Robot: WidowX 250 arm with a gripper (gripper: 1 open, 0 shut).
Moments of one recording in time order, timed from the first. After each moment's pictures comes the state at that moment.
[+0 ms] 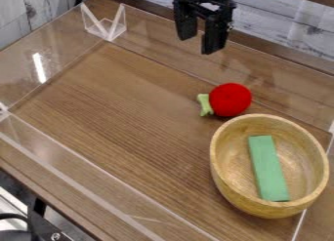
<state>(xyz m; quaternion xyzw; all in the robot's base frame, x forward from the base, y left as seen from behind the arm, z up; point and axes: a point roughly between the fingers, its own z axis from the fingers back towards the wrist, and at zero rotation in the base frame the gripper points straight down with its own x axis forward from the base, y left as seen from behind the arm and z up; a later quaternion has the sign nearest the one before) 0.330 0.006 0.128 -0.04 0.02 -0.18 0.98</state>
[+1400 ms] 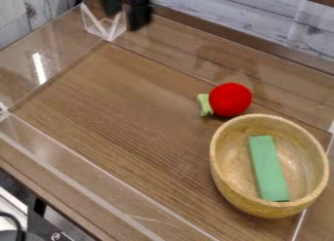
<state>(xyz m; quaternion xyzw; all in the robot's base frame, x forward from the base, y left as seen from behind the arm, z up) 0.283 0.115 0.152 0.01 -0.04 -0.07 1.00</state>
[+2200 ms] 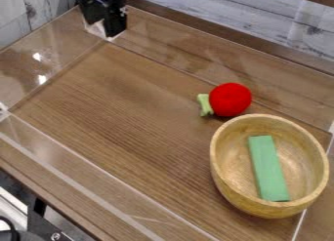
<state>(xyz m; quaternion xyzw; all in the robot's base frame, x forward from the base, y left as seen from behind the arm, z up) 0.310 0.139 0.117 0.00 -0.04 -0.11 0.99</state>
